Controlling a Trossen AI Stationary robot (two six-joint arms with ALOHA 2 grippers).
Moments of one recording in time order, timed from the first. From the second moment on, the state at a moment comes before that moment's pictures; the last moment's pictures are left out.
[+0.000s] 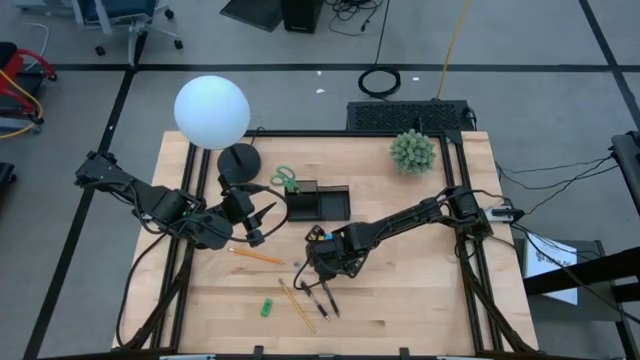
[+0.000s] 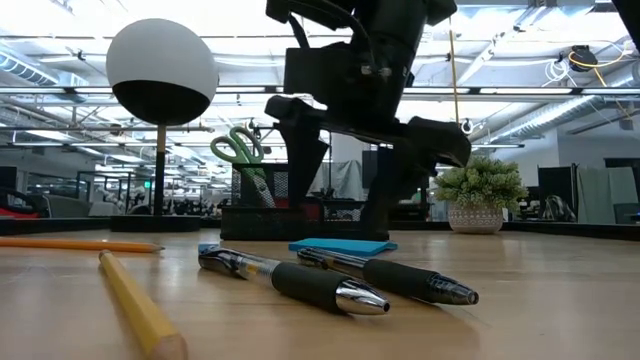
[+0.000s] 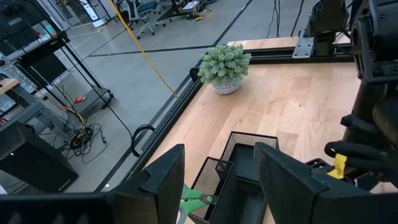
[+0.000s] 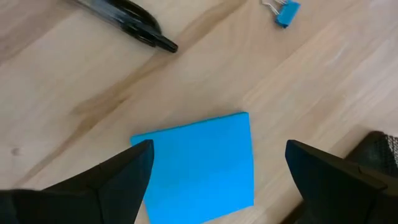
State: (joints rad) left arm -0.46 1.16 1.15 -0.65 -0.95 -0.27; right arm 0.23 2.09 1.54 -0.68 0.16 -0.71
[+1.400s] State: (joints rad) left arm -0.46 1.16 1.15 -0.65 -0.95 -0.27; right arm 0.21 2.09 1.54 -0.69 0.14 -0.24
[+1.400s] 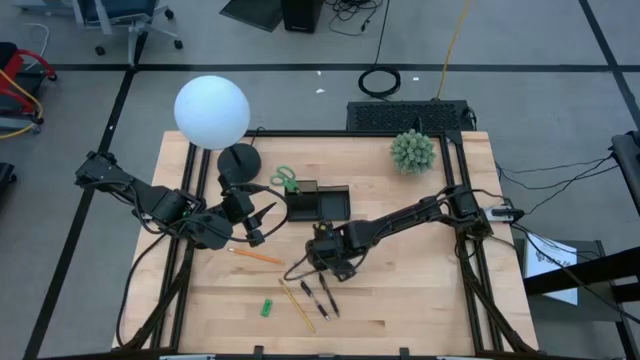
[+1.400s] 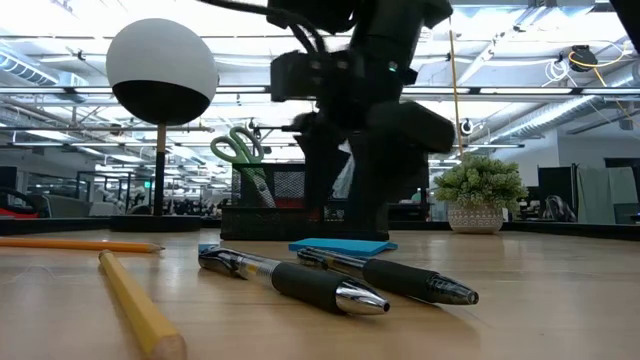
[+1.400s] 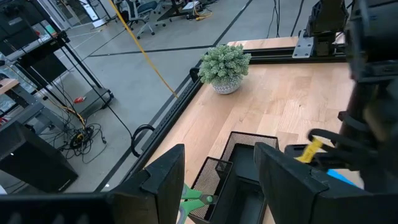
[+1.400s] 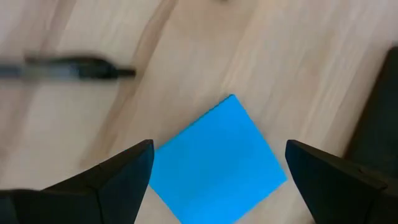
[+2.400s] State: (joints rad) left arm -0.46 1.16 1.15 -0.65 -0.95 -0.27; right arm 0.14 2.09 1.54 -0.76 -0.05 -0.16
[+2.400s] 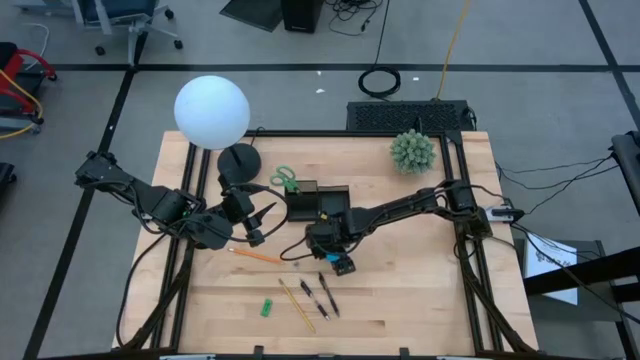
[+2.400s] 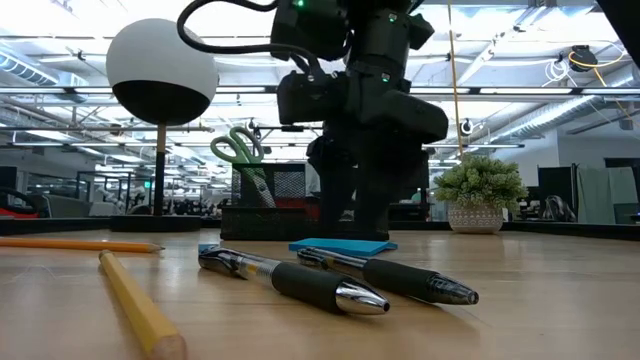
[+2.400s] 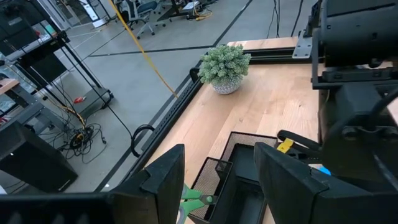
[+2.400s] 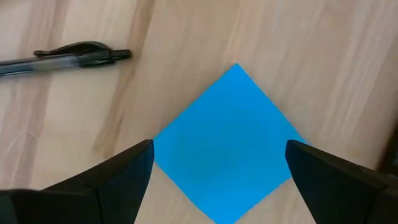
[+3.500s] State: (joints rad) left arm -0.46 1.16 1.15 -0.65 -0.95 -0.27; right arm 0.11 2.10 1.40 -0.64 -0.08 -0.18
